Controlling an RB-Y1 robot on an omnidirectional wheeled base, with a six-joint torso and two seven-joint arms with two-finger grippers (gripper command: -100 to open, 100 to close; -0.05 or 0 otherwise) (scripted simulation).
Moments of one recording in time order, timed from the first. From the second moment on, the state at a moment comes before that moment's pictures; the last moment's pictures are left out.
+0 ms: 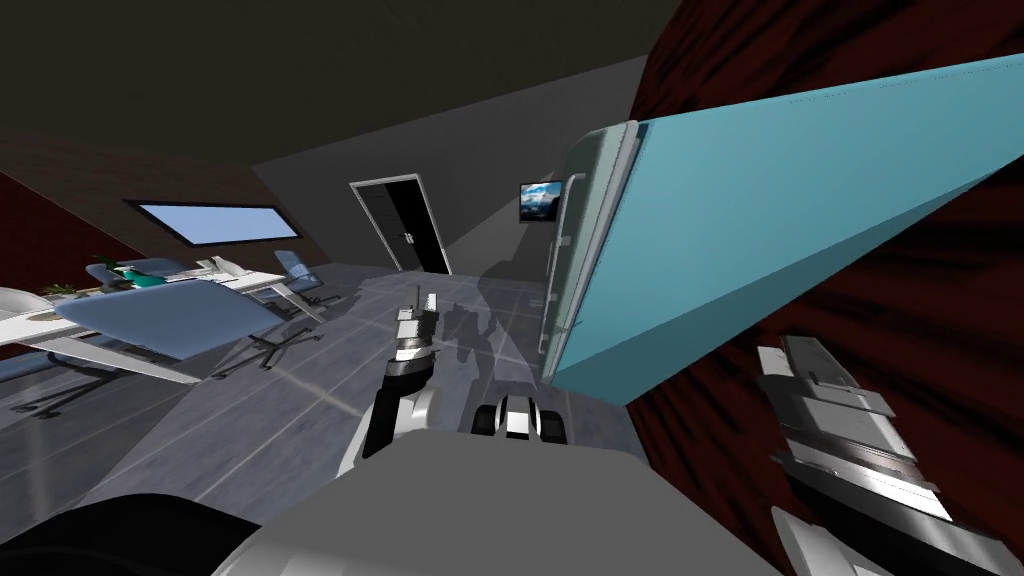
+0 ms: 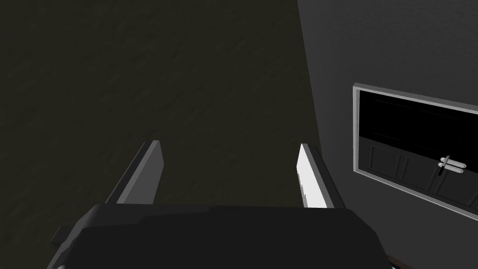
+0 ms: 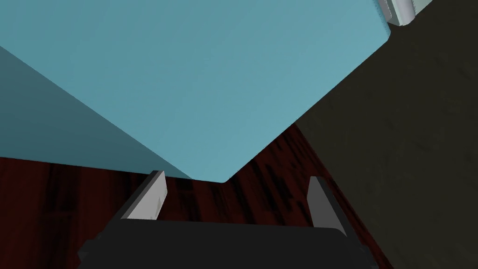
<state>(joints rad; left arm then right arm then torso) 0.51 -0.03 -0.02 -2.38 -0.08 -0.39 -0.05 0.75 -0.15 -0.60 -2.23 -0.05 -0.55 0.04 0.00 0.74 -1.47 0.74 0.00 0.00</state>
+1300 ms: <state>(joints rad) 0.51 -0.03 -0.02 -2.38 -0.08 -0.39 -0.05 0.92 -0.15 -0.96 -2.24 -0.02 -0.59 0.14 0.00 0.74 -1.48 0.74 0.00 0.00</state>
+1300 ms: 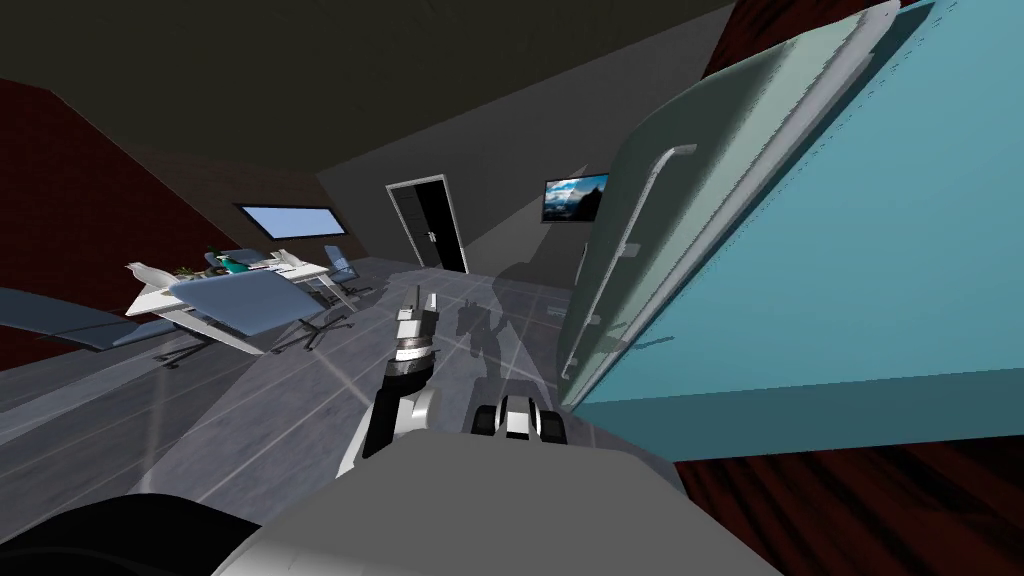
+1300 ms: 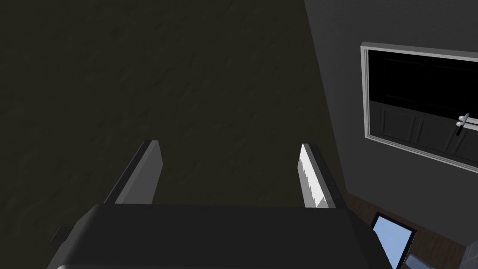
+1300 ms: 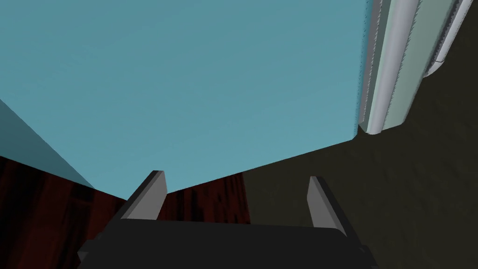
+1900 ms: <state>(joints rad) 0.51 -0.03 -0.02 -2.38 -0.08 -0.39 -0.05 1.00 -0.15 -1.12 -2.25 0.01 -0.60 0.20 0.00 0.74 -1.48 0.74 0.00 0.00</state>
